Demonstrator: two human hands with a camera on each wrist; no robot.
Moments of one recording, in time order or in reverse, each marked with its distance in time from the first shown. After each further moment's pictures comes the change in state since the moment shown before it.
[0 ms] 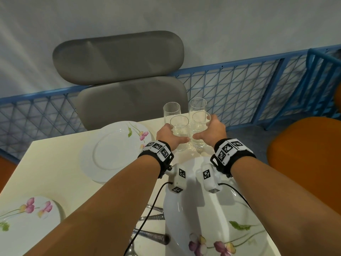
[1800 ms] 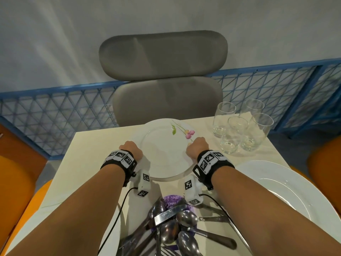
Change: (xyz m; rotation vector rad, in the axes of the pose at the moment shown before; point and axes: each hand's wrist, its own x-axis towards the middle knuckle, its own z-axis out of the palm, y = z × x) left_hand 0.027 -0.195 -0.206 0.611 0.006 -0.354; right_hand -0.069 -0.096 0.193 -0.249 -0.230 0.209
